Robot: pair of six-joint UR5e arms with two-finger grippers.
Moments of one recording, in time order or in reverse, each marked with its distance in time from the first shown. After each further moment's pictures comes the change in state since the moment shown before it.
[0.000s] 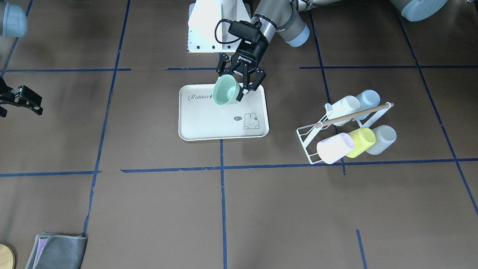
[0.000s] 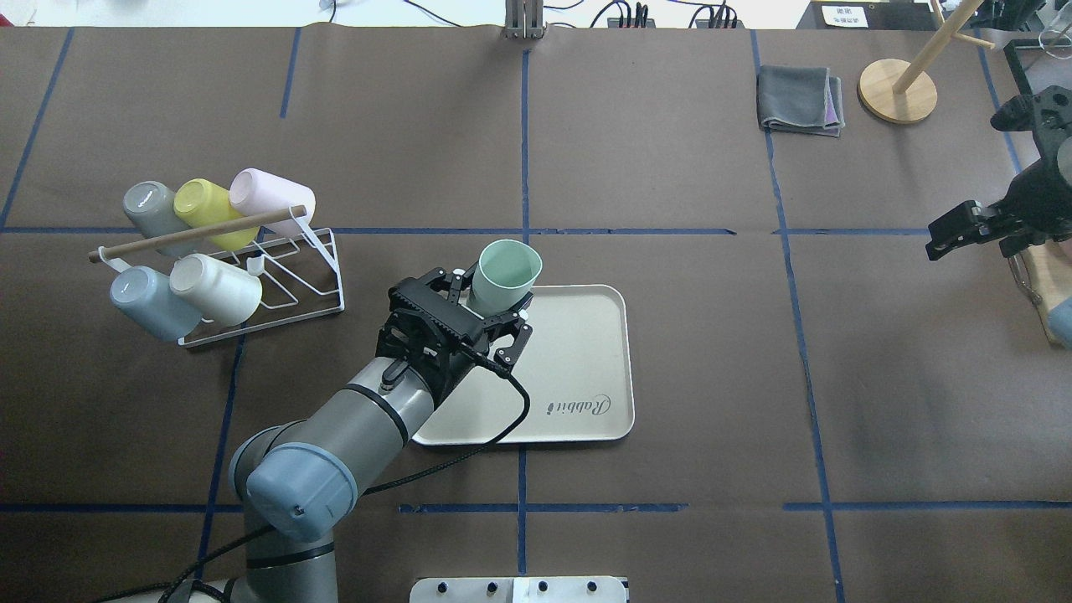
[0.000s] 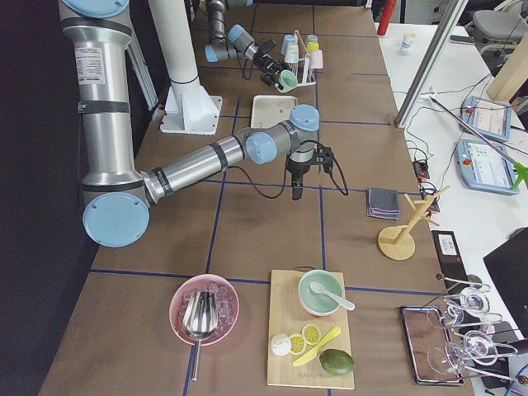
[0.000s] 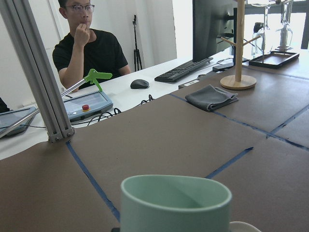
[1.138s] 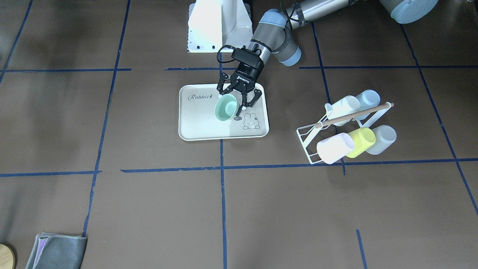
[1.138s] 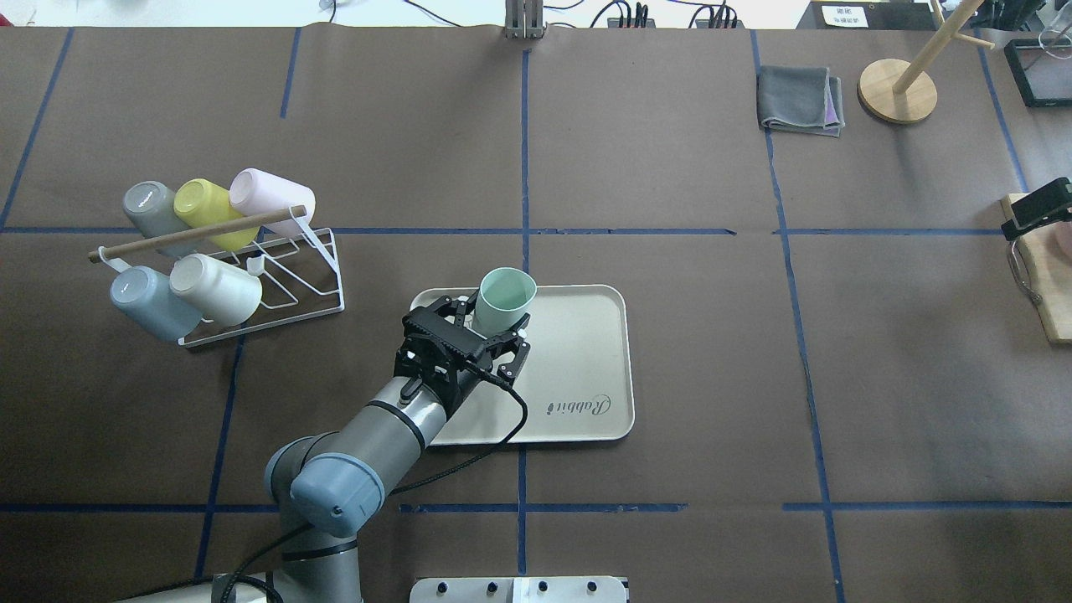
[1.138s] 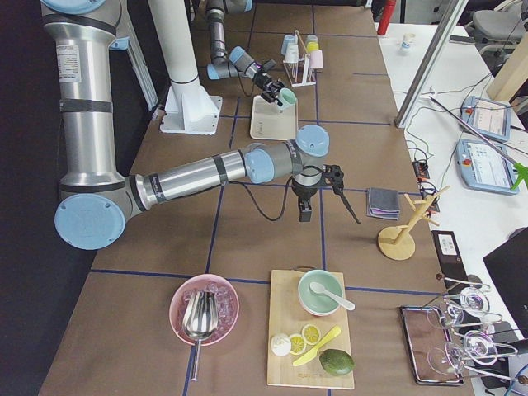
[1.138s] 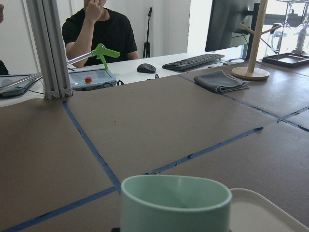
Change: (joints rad) left arm 0.035 -0.071 0.290 -0.226 0.050 -0.046; right arm 0.199 -0.040 -0.086 -0.002 0.089 -0.292
